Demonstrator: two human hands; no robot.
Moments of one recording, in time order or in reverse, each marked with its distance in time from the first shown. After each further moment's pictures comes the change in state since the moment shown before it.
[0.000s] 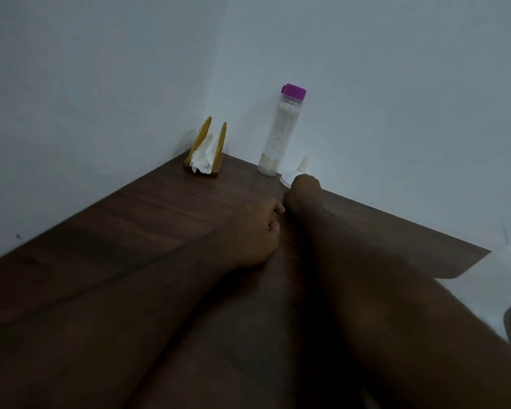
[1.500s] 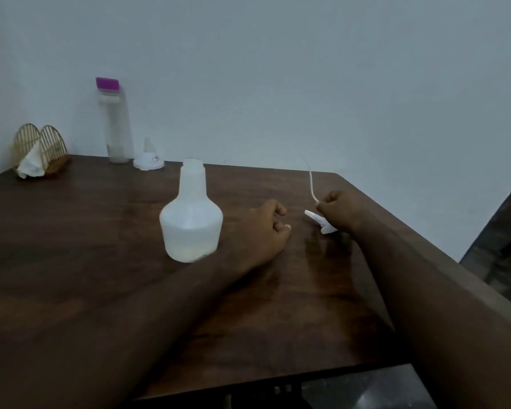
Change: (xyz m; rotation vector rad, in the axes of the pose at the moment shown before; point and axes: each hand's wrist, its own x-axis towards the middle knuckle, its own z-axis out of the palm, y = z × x) left_hand -0.049 0.233 0.207 0.013 -0.190 0.182; right_hand -0.222 0.361 -0.164 0.302 0.018 0.382
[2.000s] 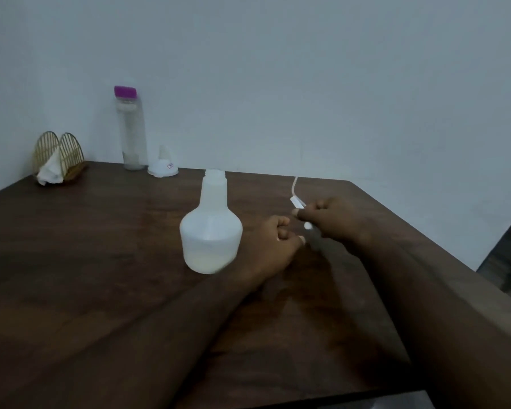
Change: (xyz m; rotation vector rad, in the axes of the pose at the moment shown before) left_hand -0.006 -0.009 -0.004 -0.449 -0.061 -0.240; right_hand -0.025 -0.043 0.023 0.342 -0.078 -0.137
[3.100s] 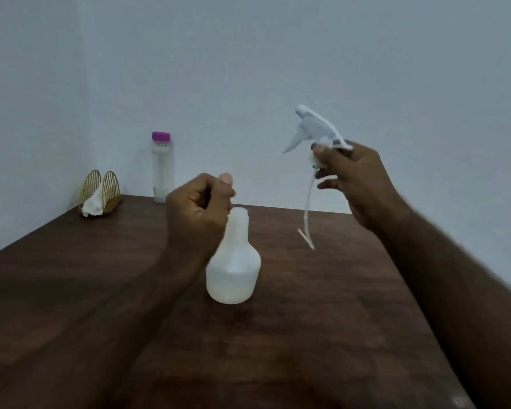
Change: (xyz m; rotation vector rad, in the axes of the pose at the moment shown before) left_hand -0.039 0.054 -0.124 -0.043 0.701 0.679; right_hand -0.019 -0.126 -0.043 0.475 0.119 -0.471
